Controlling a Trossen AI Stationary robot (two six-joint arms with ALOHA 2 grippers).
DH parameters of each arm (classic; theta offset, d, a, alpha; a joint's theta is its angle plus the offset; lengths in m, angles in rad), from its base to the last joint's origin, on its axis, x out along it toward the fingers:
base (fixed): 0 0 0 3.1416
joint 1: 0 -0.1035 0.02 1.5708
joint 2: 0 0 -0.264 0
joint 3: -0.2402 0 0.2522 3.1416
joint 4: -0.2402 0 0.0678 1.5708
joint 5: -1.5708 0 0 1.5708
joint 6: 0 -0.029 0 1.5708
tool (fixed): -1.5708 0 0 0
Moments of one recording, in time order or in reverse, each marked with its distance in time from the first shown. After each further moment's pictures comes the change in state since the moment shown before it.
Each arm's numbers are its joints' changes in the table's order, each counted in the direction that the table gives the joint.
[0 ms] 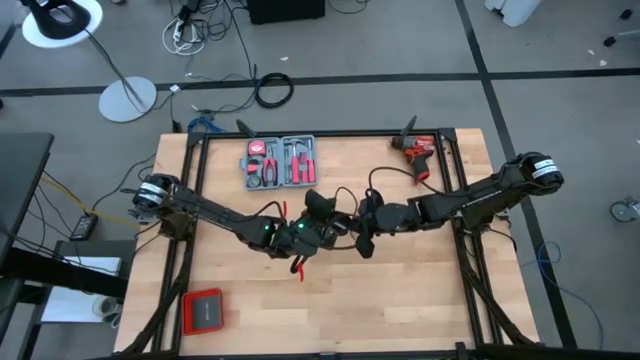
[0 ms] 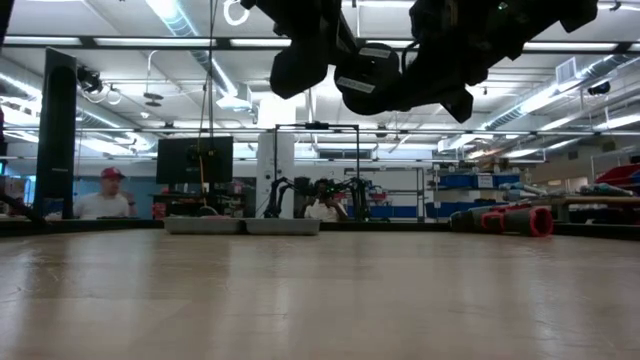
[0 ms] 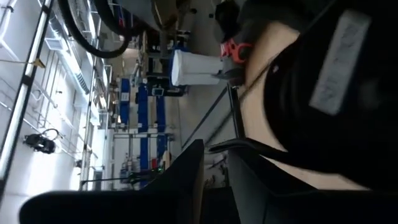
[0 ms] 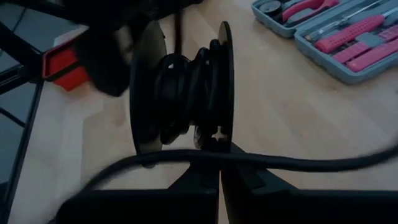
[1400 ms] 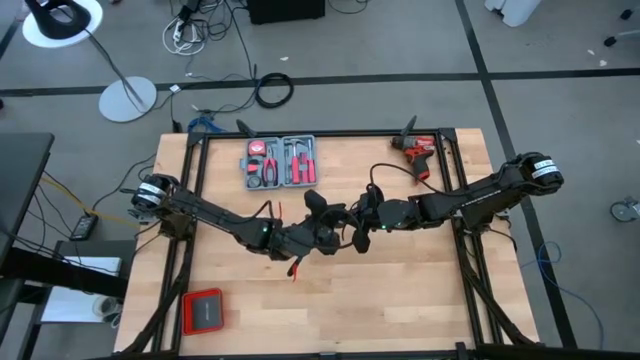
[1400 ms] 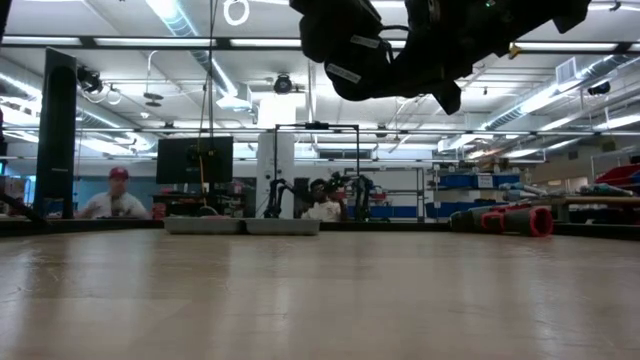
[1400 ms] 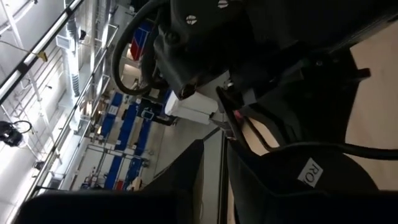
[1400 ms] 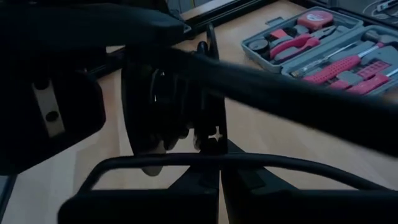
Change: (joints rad) left arm 0.014 -0.003 -0.002 0.183 0.110 0.130; right arm 0.020 0.003 0.003 0.118 0.069 0.052
